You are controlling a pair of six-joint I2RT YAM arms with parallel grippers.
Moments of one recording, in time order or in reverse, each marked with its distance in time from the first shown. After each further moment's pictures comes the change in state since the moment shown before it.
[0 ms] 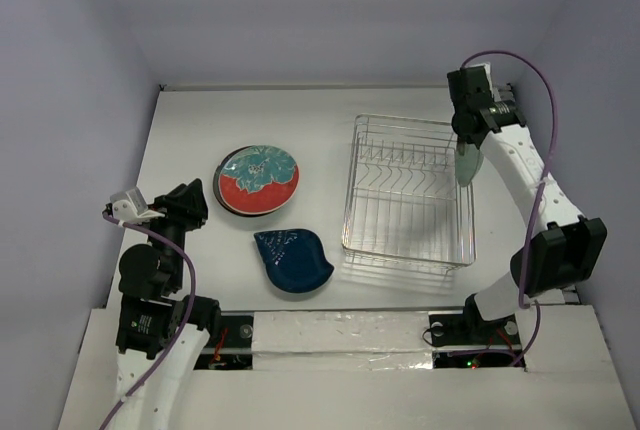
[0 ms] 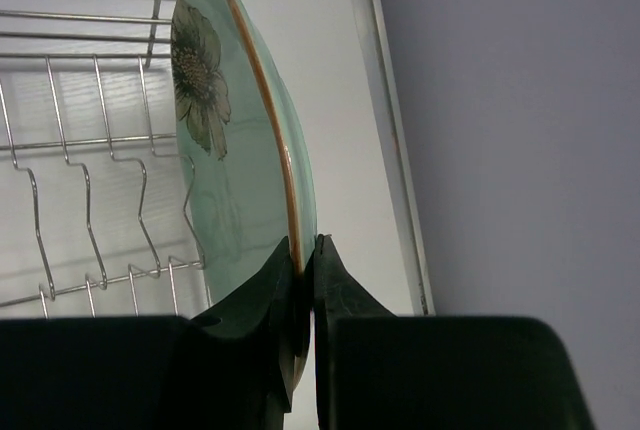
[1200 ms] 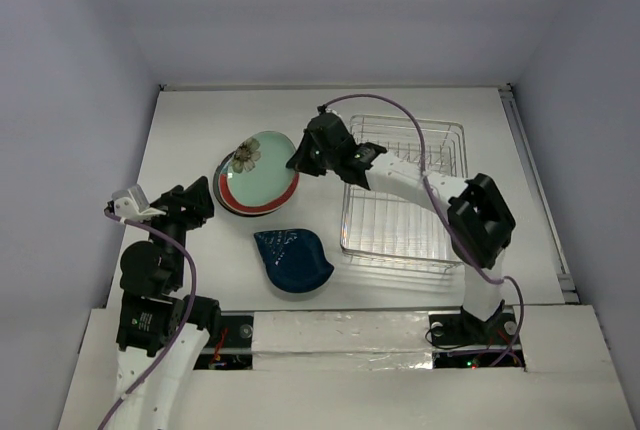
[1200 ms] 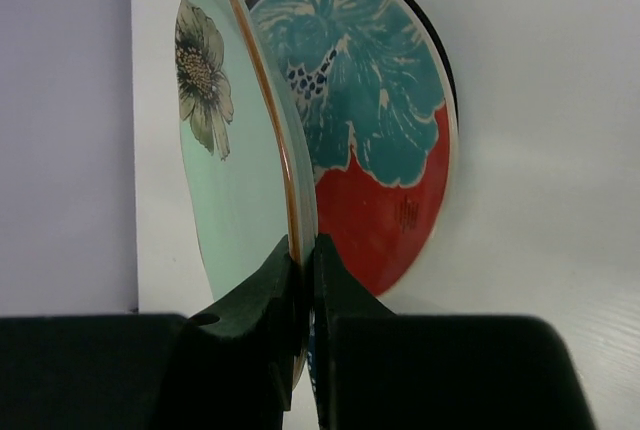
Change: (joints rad) left arm 0.000 0.016 0.000 0.000 0.000 0.000; right arm 0.589 0.373 -0.010 0.678 -0.637 0.873
